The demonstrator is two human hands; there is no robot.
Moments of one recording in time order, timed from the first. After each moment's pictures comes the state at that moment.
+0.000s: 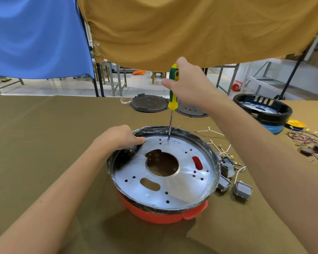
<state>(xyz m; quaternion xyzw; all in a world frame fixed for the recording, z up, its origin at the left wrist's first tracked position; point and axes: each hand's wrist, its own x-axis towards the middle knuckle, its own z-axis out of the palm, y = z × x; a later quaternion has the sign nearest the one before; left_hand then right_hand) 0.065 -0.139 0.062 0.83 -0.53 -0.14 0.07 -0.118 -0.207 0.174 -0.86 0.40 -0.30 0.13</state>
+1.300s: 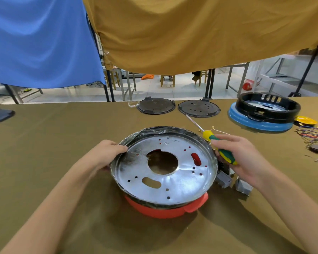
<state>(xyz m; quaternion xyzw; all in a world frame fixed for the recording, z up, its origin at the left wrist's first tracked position) 0.068 -0.059 0.053 0.80 -0.37 -0.31 0.35 -0.242 -0.169 0.051 -0.54 0.42 -0.39 0.62</state>
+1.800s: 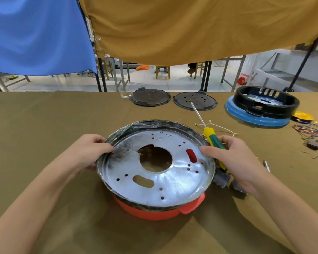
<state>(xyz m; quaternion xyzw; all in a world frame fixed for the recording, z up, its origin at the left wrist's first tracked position) 0.070 -0.053 0.050 0.80 -0.38 -0.29 0.36 -0.234 -0.156 0.039 -0.63 0.48 -0.36 0.49</state>
